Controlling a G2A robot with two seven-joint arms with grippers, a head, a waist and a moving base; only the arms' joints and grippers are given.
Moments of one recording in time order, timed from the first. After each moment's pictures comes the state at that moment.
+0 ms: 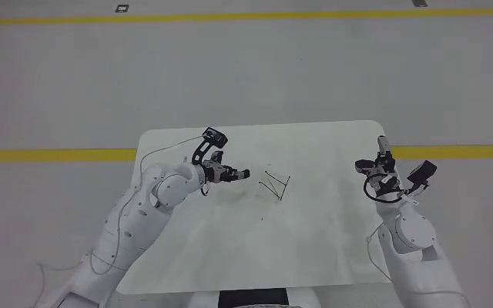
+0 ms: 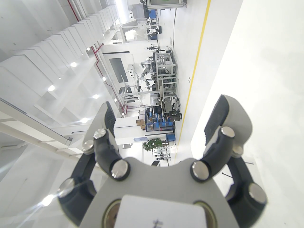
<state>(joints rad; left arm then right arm) 1.16 -1.15 -1.04 -1.56 0.72 -0.20 -0.76 -1.73 -1.15 1.60 -1.80 0.42 0.00 0.00</state>
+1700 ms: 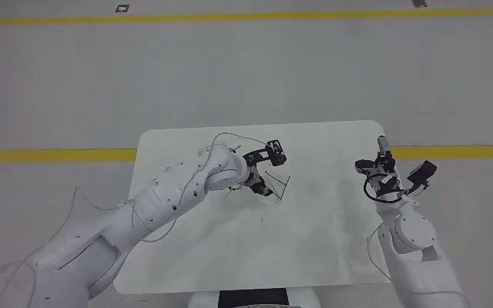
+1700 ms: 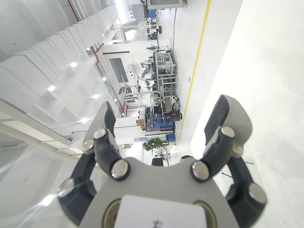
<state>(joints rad) 0.68 -1.23 -0.45 -1.39 0.86 -0.34 -0.91 -1.73 -1.15 1.60 -1.80 0.42 0.00 0.00</state>
